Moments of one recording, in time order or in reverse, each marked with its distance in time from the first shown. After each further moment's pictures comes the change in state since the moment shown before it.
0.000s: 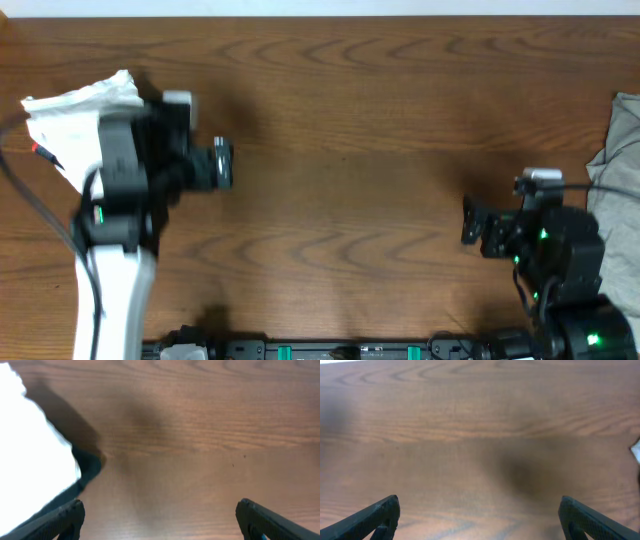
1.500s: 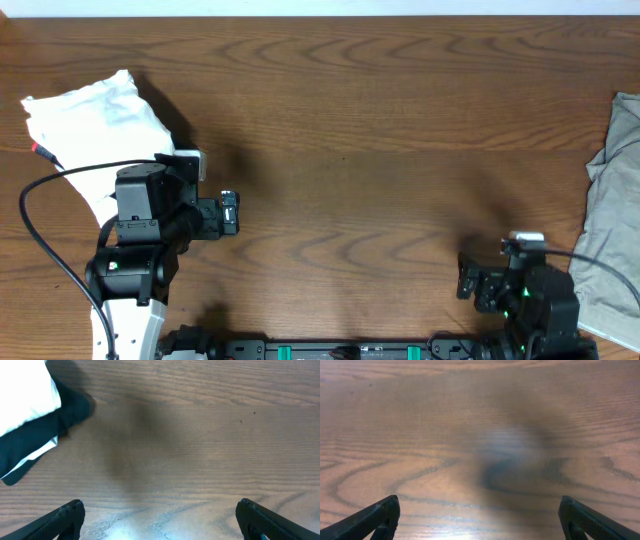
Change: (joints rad) left arm 0.000 -0.167 -0.225 -0.045 0.000 -0.017; right arm 0.000 -0.428 -0.295 -0.218 0.001 0.000
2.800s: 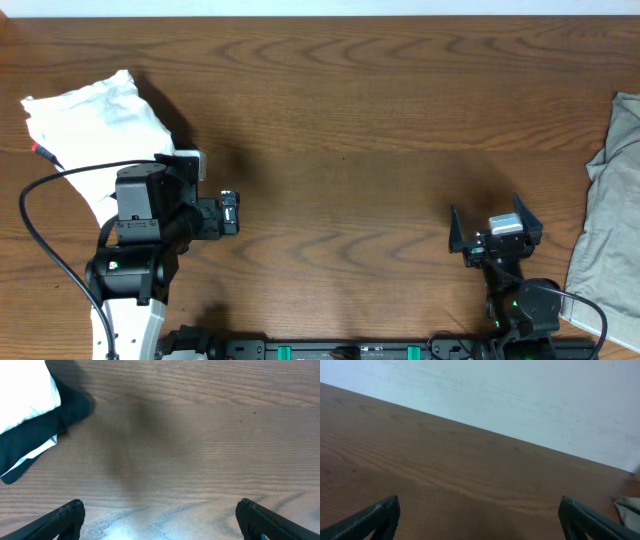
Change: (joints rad) left arm 0.000 0.001 0.000 -0.002 0.000 -0.007; right arm -0.018 -0.158 -0.442 0.931 -0.031 -0.400
